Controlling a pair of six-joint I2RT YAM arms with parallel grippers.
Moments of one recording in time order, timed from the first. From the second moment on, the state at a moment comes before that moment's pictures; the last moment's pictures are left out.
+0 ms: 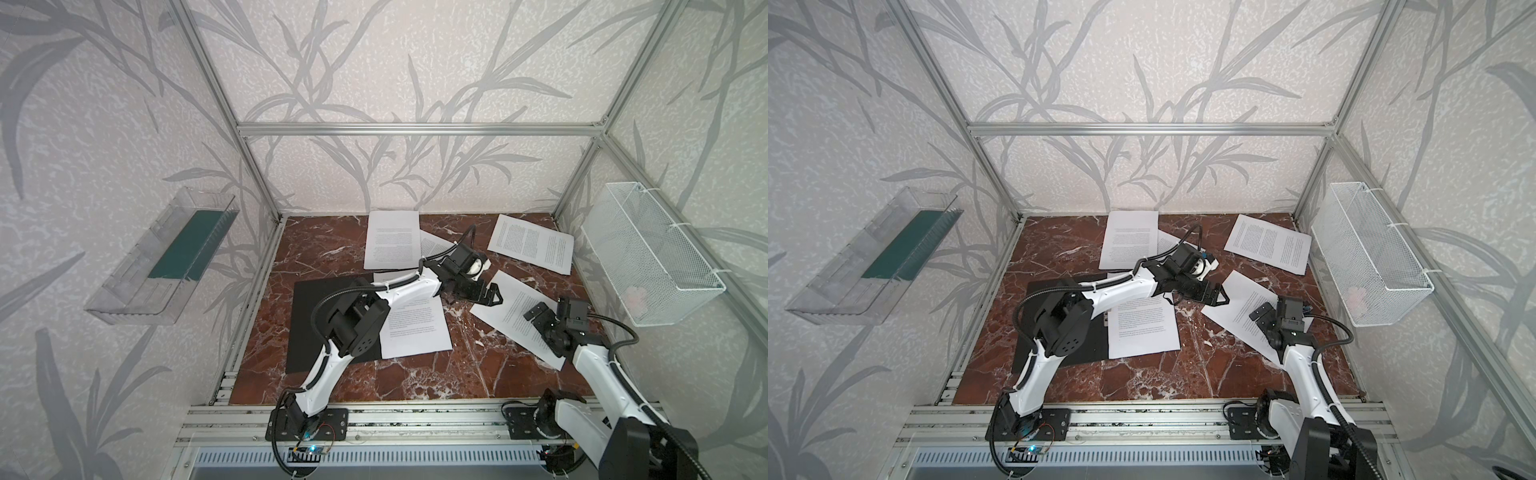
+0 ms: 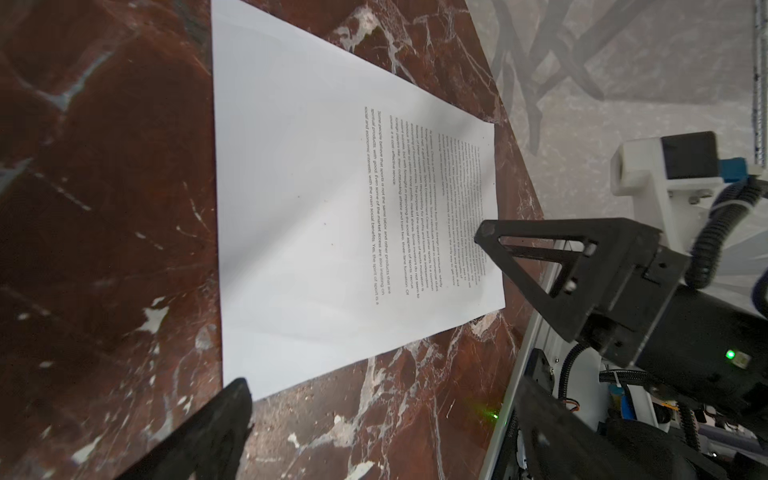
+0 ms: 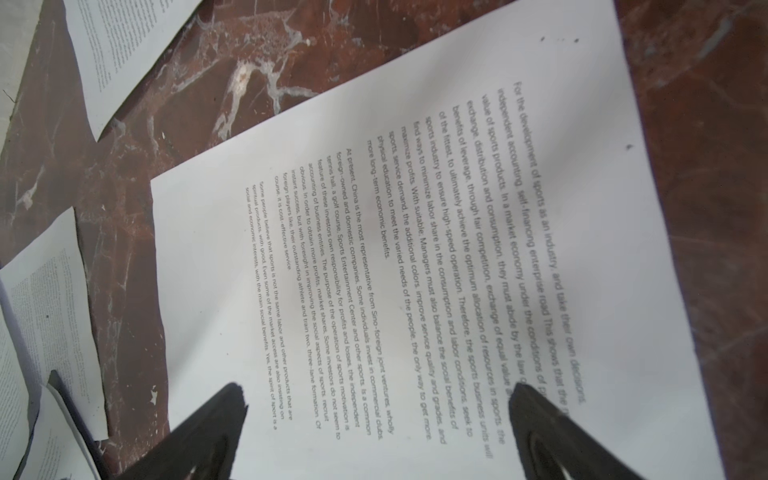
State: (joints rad) left arm -0.86 2.29 1.85 -0.39 0.52 -0.51; right arm -0.20 0.95 0.41 -0.40 0.01 0.78
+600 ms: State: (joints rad) left arm -0.87 2.41 1.91 -0.40 0.53 -0.50; right arm -0.25 1.09 0.38 -0.23 -0.05 0.74
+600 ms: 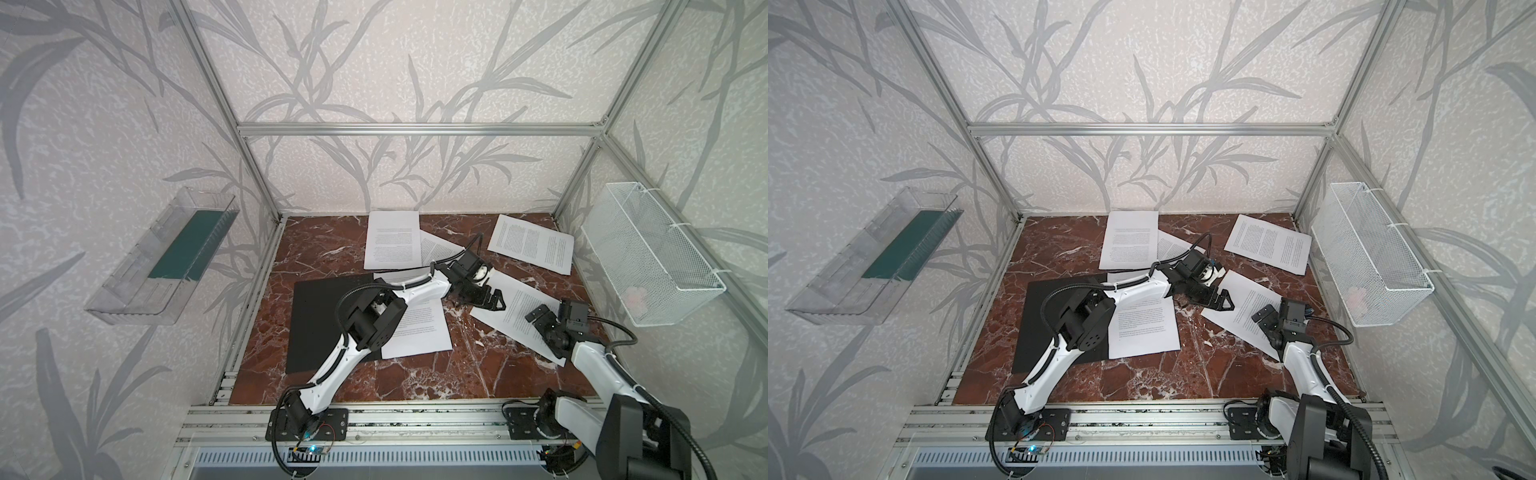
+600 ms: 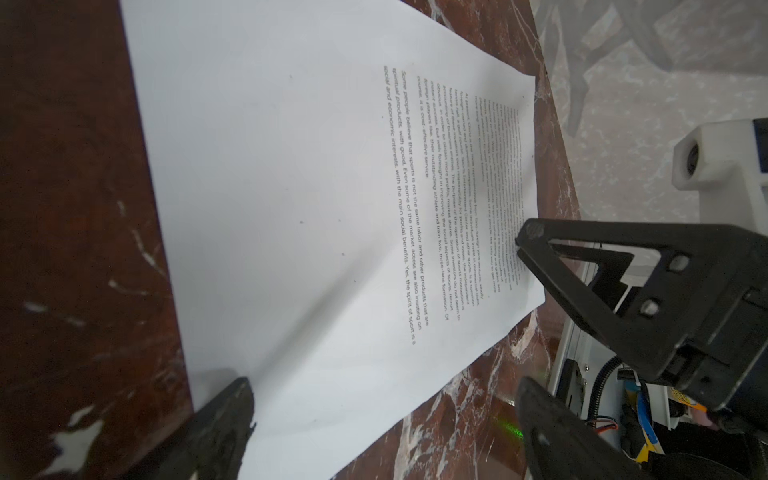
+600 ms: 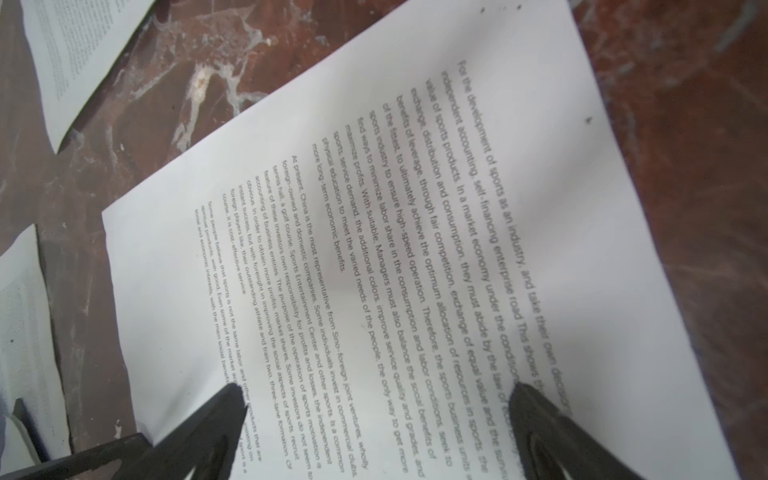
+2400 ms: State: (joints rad) left arm -0.83 2.49 2.08 -0.54 0.50 -0.44; right arm -0.30 1.41 0.42 0.26 -0.41 0.81
